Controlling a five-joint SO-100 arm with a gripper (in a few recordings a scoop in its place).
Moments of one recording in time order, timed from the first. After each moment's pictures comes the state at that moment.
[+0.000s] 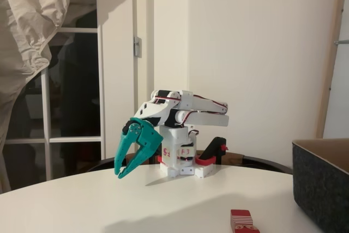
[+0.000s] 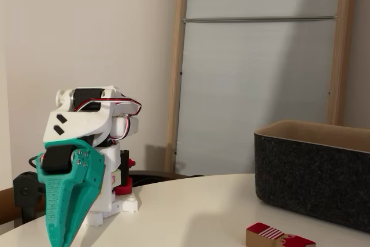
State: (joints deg) arm 61.1 191.7 179.5 61.8 73.2
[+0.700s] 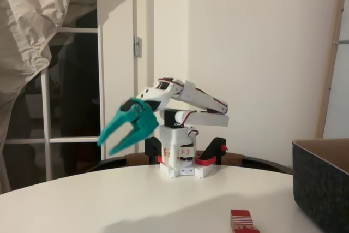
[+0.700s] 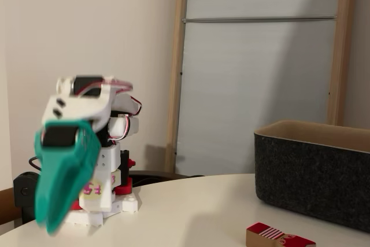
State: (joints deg) arm 61.6 191.3 166.3 61.4 89.4
